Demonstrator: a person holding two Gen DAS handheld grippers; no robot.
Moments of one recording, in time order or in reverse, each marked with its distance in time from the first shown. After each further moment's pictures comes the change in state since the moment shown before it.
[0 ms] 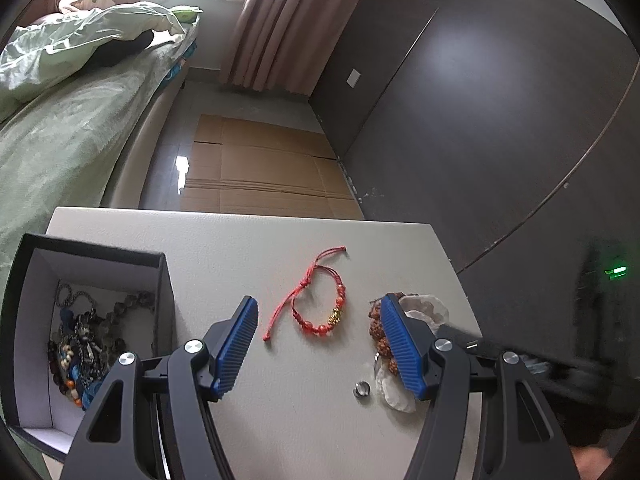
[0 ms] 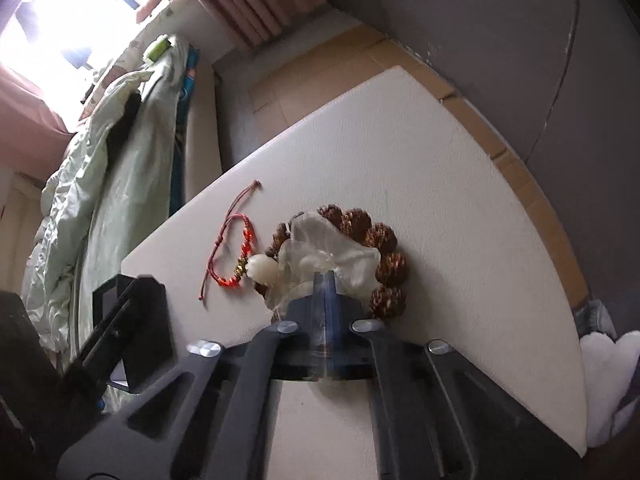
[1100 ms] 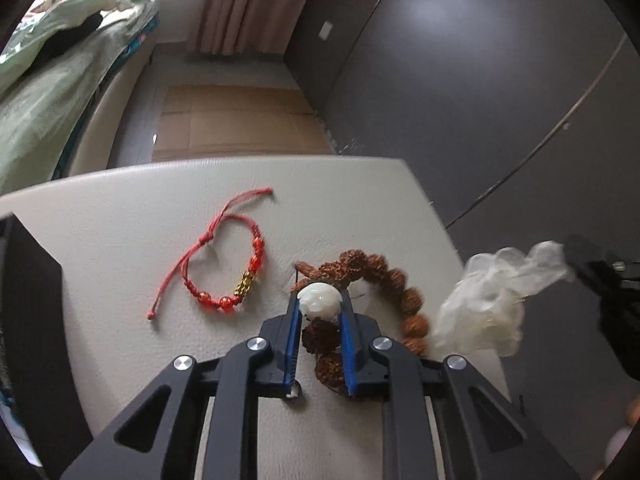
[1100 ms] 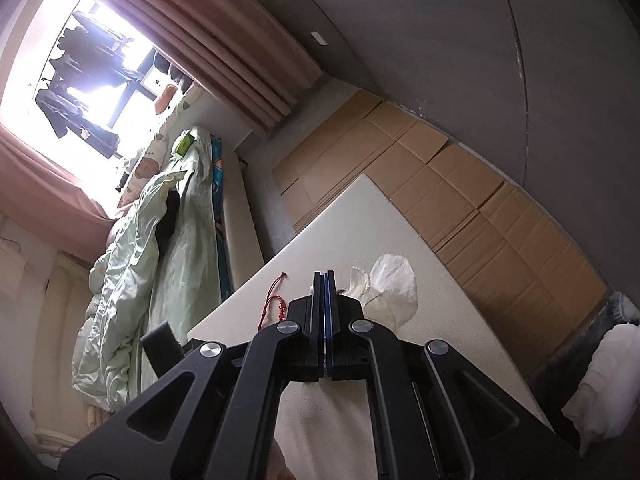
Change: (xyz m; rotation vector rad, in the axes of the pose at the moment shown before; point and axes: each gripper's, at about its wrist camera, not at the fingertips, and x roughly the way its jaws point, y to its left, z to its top) left arm 0.056 -0.054 -0.021 0.089 0.141 -0.038; right arm -0.093 -0.049 0.014 0.157 -0.214 0.166
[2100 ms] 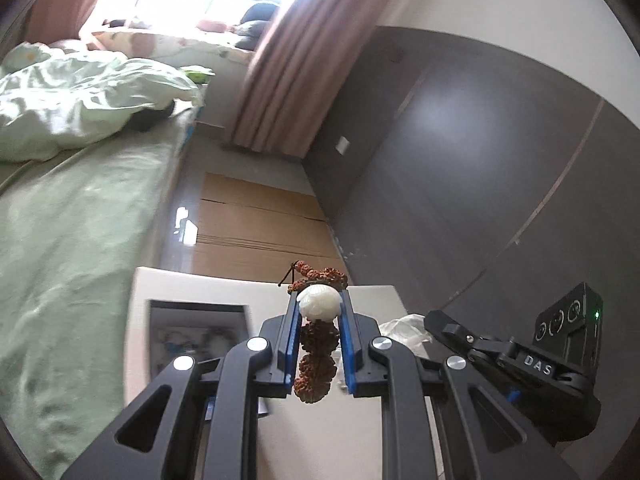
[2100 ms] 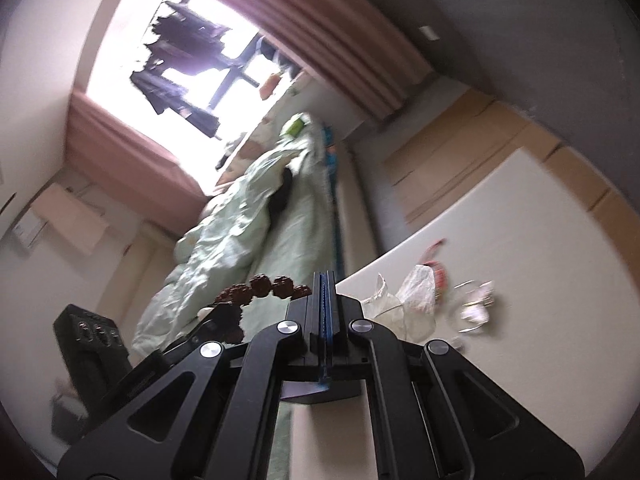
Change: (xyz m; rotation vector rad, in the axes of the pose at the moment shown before) left arm -0.228 0.079 0.000 -0.117 -0.354 -0.007; right arm 0.002 0.090 -0.057 -0.117 0.029 0.424
